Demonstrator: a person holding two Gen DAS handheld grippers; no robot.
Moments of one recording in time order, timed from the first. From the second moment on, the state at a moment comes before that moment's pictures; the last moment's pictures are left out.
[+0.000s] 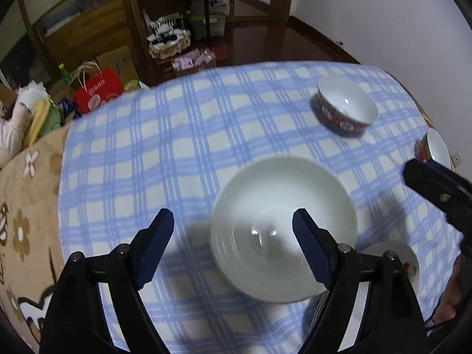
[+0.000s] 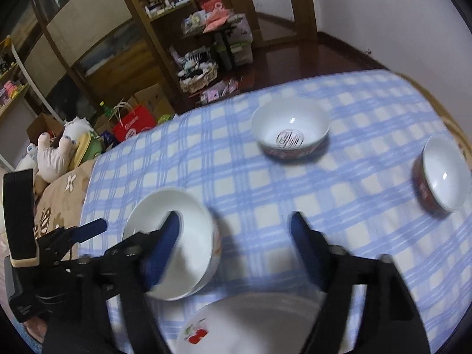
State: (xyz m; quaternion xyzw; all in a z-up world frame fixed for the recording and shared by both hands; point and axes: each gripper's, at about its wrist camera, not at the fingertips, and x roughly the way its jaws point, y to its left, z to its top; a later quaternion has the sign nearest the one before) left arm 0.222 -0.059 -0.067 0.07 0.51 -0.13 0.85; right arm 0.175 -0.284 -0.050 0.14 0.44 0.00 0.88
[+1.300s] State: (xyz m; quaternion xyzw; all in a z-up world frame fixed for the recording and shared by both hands) left arm 0.367 -0.190 -0.078 0.06 0.53 -0.22 0.82; right arm 0.284 -0.404 -0.090 0.15 0.48 -0.07 0.86
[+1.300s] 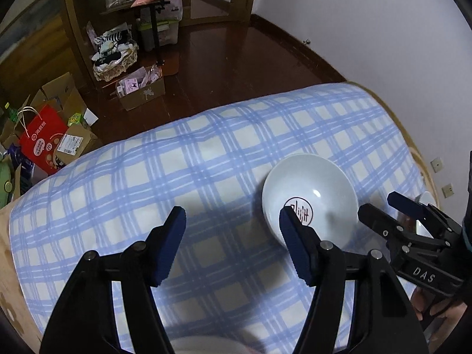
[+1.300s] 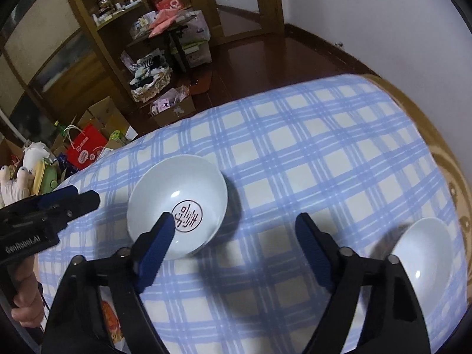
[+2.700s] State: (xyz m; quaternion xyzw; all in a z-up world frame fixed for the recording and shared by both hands) left arm 0.317 -0.203 -0.084 0.04 0.57 -0.22 0.79; right arm 0.255 -0.372 -0.082 0.16 0.49 -0.04 0.85
